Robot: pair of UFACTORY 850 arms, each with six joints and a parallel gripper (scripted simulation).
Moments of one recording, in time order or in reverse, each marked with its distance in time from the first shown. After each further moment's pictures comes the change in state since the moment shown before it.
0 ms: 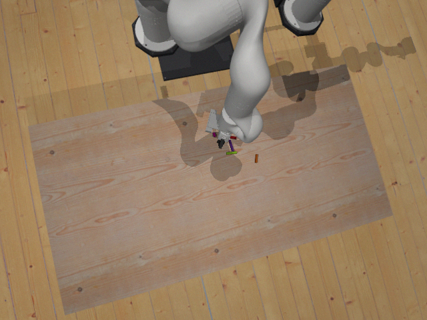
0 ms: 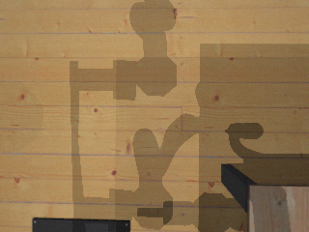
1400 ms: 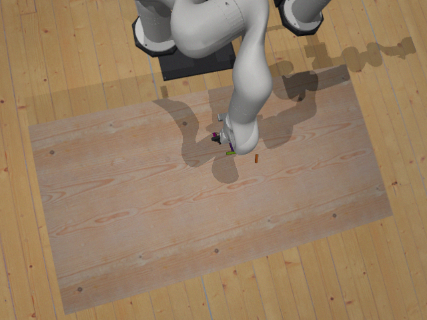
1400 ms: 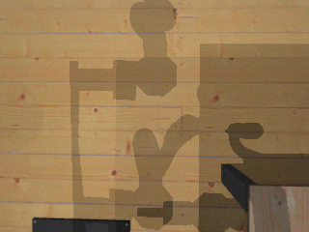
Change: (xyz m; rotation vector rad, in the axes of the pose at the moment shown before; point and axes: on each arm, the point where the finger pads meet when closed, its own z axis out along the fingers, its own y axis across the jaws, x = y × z) left arm 0.000 0.000 0.000 0.000 0.000 0.000; right arm -0.036 -0.015 0.010 -0.034 -0.049 1.106
